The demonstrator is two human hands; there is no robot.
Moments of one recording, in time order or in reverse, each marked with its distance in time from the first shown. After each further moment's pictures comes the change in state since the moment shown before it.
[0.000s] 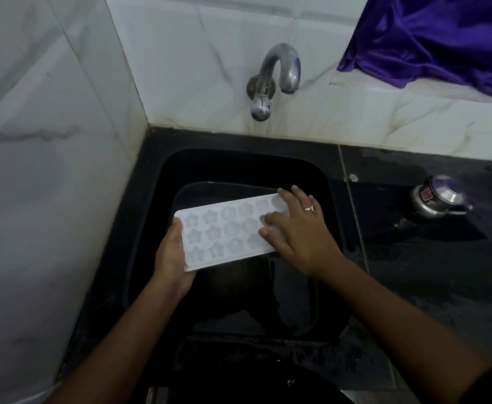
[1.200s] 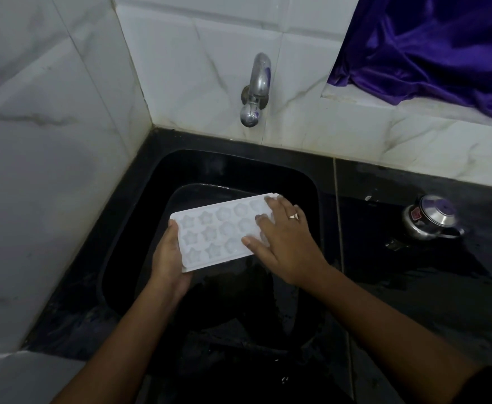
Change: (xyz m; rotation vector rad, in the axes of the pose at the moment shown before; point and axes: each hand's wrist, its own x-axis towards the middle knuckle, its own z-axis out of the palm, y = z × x) left_hand -0.046 -0.036 0.051 -0.039 0.103 0.101; right_hand -0.015 0.034 -0.007 0.022 -0.034 -0.114
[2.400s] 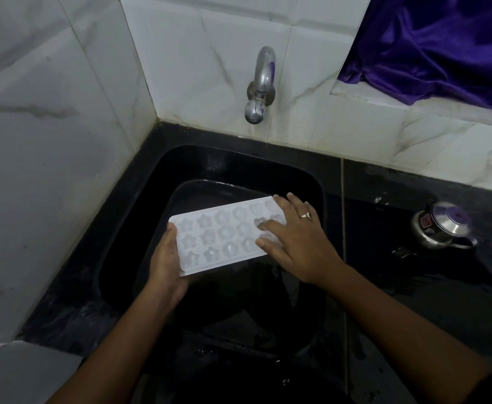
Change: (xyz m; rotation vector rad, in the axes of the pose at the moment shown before) left_hand 0.004 -0.012 0.002 0.007 0.084 -0.002; right_hand 0.003 0.036 0.000 0.013 -0.015 -0.085
